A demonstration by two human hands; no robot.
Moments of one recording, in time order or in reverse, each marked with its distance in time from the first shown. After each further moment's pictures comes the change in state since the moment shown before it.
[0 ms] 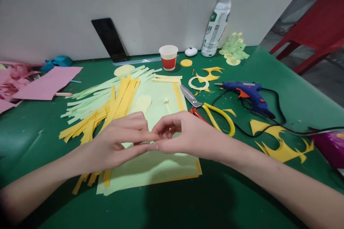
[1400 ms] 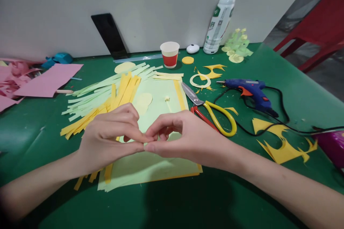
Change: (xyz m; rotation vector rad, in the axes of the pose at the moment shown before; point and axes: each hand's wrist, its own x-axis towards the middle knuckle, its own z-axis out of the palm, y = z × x) left_hand 0.000 0.005 0.001 -0.025 0.250 -0.004; right_hand -0.007 -0.003 0.006 0.085 0.043 -0.060
